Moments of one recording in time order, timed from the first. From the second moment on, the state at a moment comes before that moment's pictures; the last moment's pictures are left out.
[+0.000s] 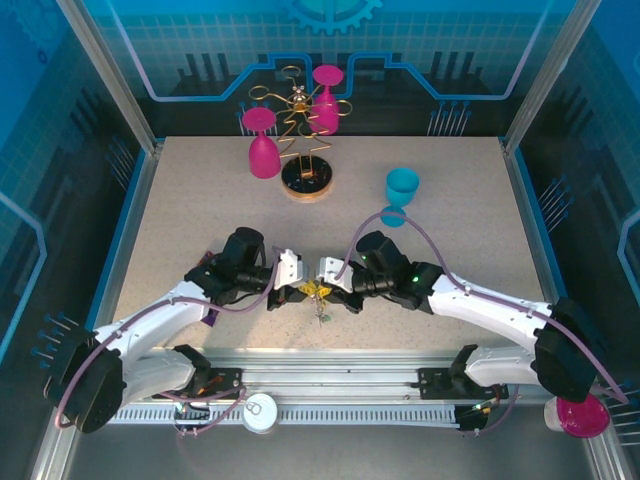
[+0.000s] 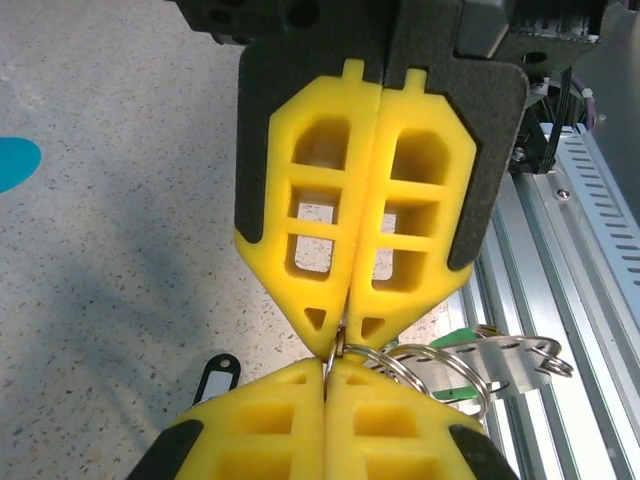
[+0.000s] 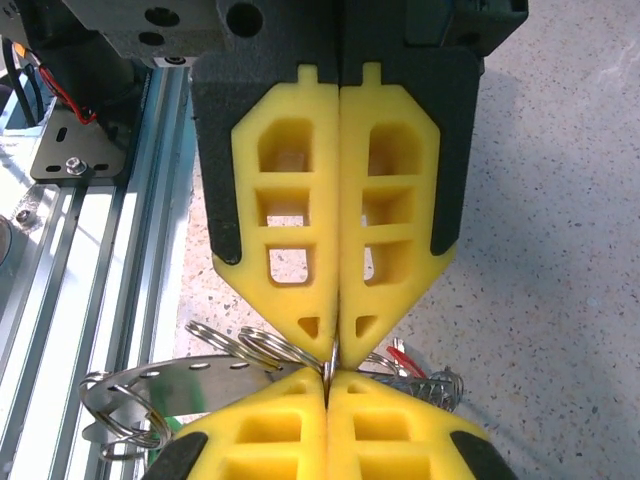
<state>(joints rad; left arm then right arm) -0.54 1.12 0.60 -0.18 0.81 0.53 0.86 1.24 0.77 -0.20 -0.45 -0.42</state>
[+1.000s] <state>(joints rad) -0.55 1.10 0.46 0.19 0.82 0.35 0.78 1.16 0.50 0.24 -0.53 -0.20</state>
